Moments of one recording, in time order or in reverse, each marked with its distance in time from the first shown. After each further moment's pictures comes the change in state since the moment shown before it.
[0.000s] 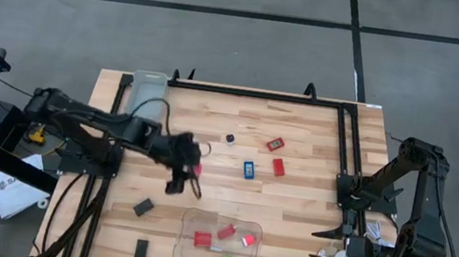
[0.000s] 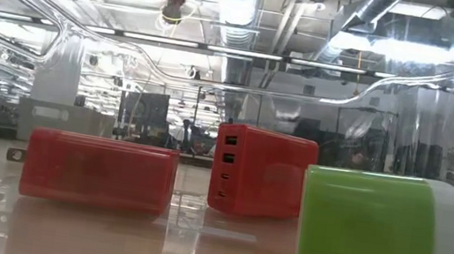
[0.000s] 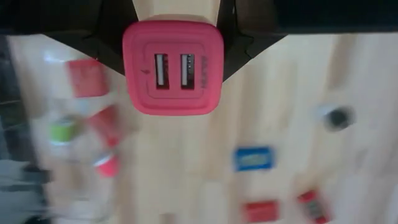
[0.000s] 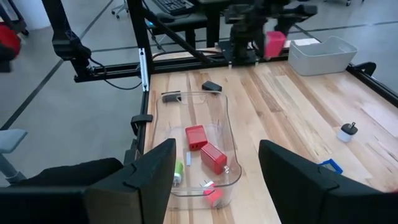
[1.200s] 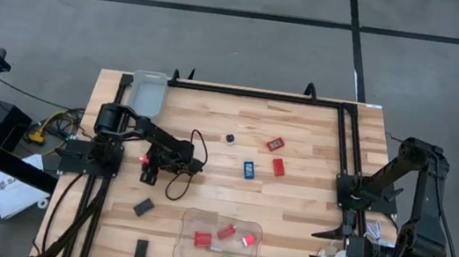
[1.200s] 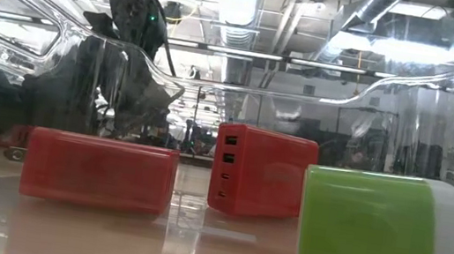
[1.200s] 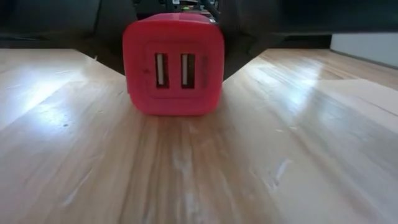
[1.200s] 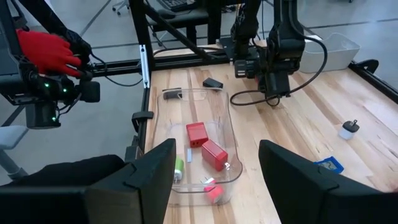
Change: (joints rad) left arm 0.216 0.644 -0.209 -0.549 -0.073 0.279; right arm 0.000 0.000 0.000 -0.001 -0.015 0.000
